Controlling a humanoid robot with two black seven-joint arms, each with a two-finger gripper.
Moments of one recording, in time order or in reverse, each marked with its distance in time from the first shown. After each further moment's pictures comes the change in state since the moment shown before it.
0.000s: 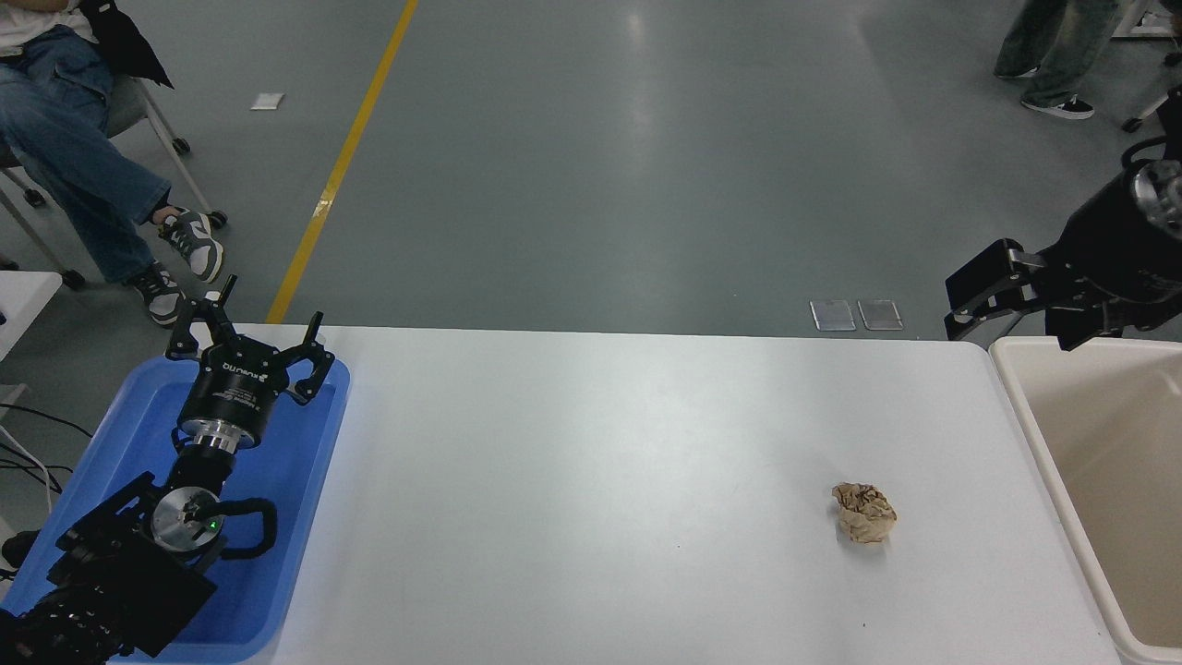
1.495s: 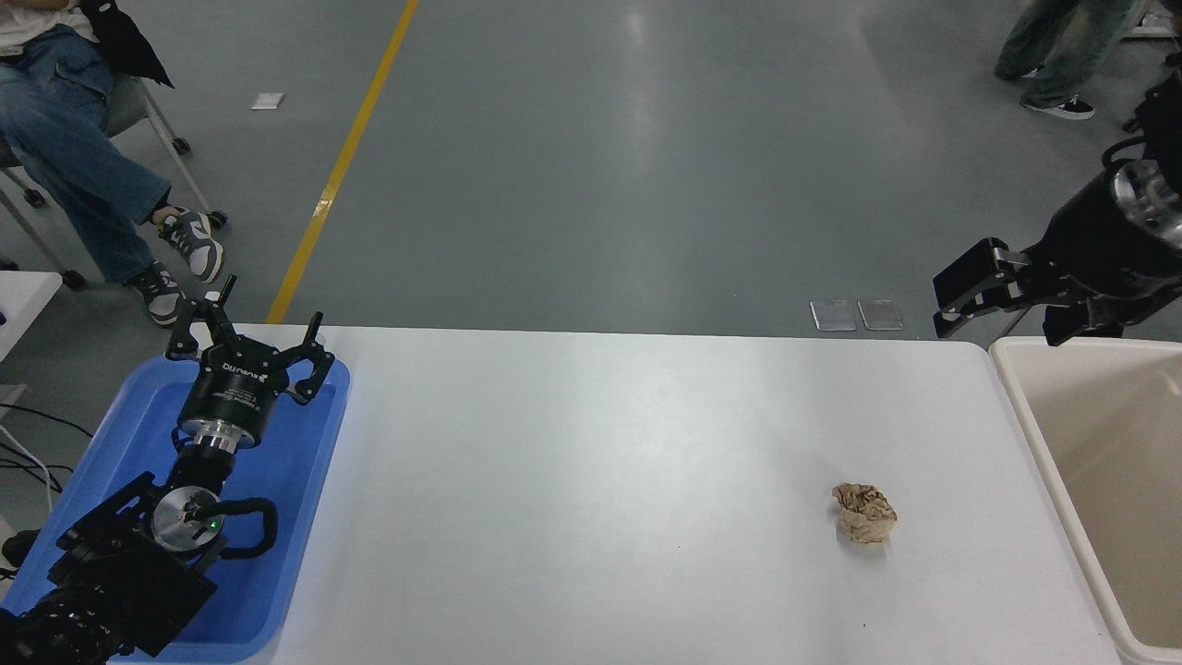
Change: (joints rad) left arm 0.000 0.000 0.000 0.000 0.000 0.000 0.000; right arm -0.067 0.017 0.030 -0.064 -0.008 0.000 0.000
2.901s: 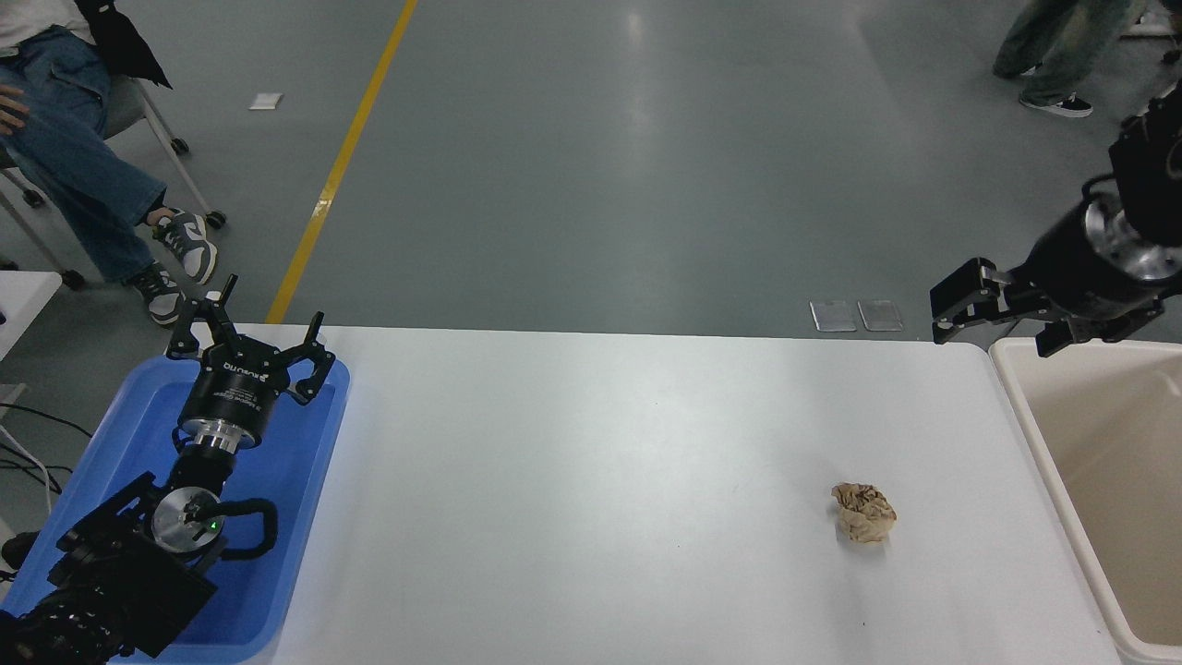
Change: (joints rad) left arm 0.000 0.000 0.000 0.000 0.000 0.000 0.000; right arm -0.267 0.063 0.028 -0.110 0.027 -0.240 0.004
